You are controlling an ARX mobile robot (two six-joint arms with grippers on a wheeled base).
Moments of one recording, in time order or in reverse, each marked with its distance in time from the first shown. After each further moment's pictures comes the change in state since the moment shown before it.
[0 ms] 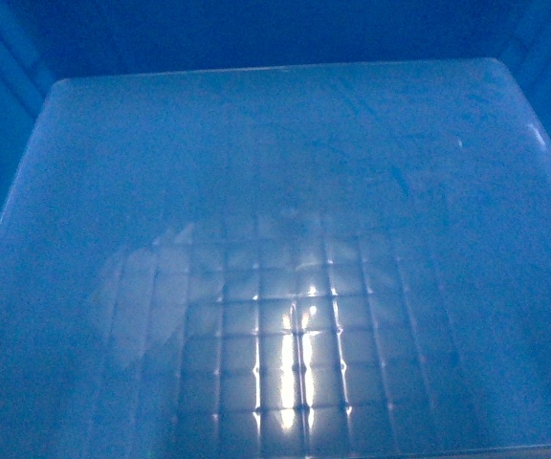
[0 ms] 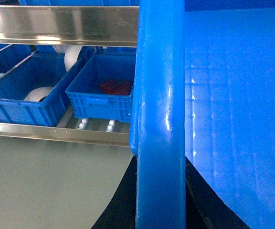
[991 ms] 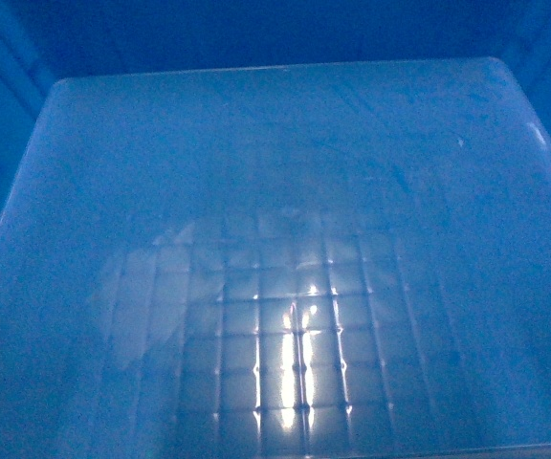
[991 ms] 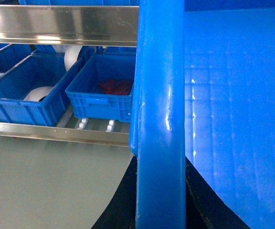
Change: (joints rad) left arm 0.000 0.000 0.000 0.000 0.000 0.000; right arm 0.000 0.000 0.000 0.000 0.000 0.000
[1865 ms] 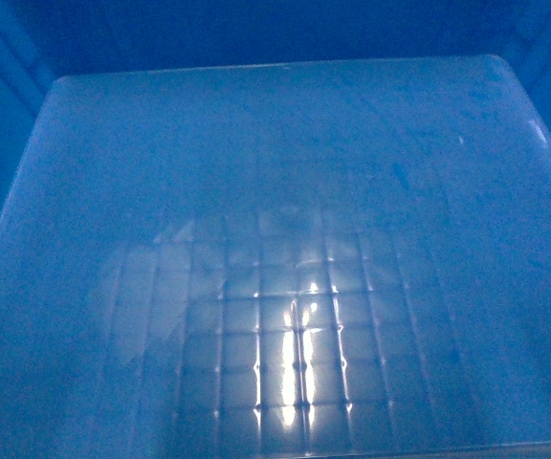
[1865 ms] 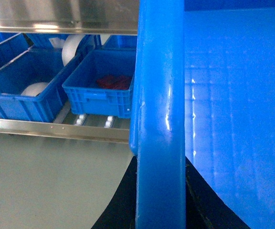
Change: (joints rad) left arm 0.000 0.000 0.000 0.002 0.000 0.001; right arm 0.000 0.000 0.000 0.001 0.002 0.000
